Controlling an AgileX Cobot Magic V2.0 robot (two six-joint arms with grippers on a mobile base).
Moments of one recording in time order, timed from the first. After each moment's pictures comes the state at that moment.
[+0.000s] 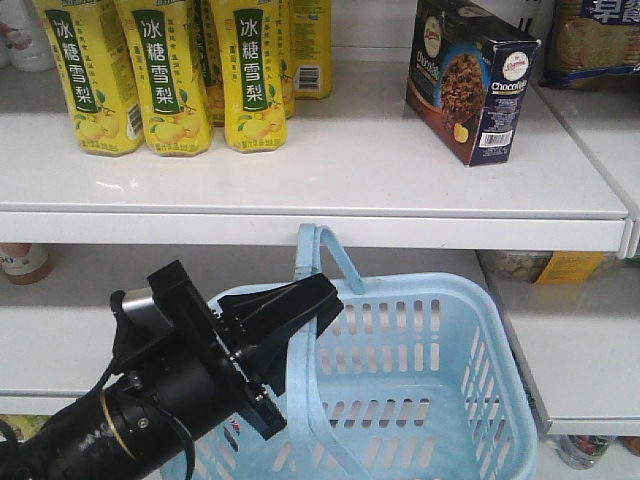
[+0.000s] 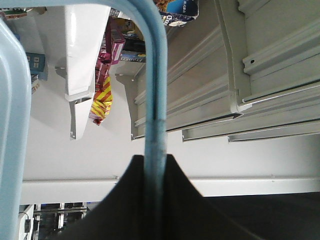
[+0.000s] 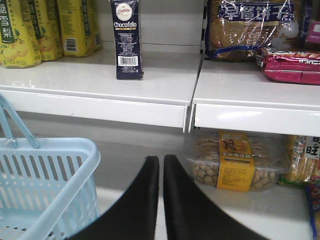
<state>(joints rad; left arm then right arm) -0.81 1.40 -0.43 0.15 -1.12 -1.88 0.29 0.01 -0.53 -0.19 0.72 0.16</state>
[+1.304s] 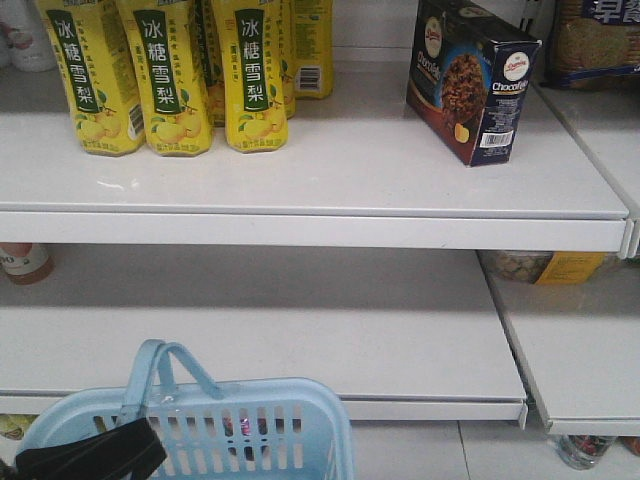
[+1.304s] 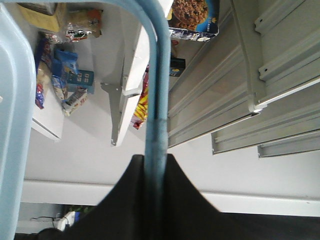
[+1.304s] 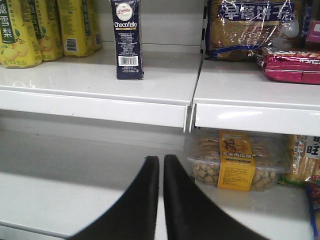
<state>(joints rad) -0.80 0.70 0.00 0.12 -0.68 -1.87 0.29 0.01 -0.53 -0.19 0.73 0.16</state>
